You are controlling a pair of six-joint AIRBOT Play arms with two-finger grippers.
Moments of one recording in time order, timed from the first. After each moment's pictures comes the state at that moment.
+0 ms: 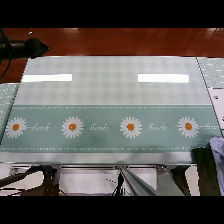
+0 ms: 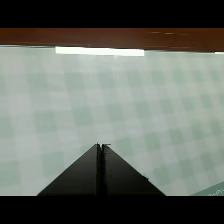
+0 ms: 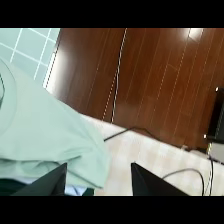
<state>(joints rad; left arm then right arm) 0.17 -1.33 1.41 0.74 -0.97 -1.08 -0.89 -0.68 1.29 -2.24 1.82 1.55</state>
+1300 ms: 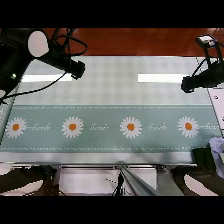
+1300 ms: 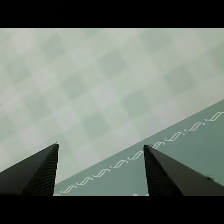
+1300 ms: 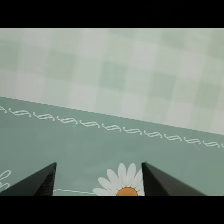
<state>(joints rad) -0.47 -1.36 1.60 1.72 -1.28 -1.47 0.07 -1.13 1.29 -1.67 1.35 1.47</state>
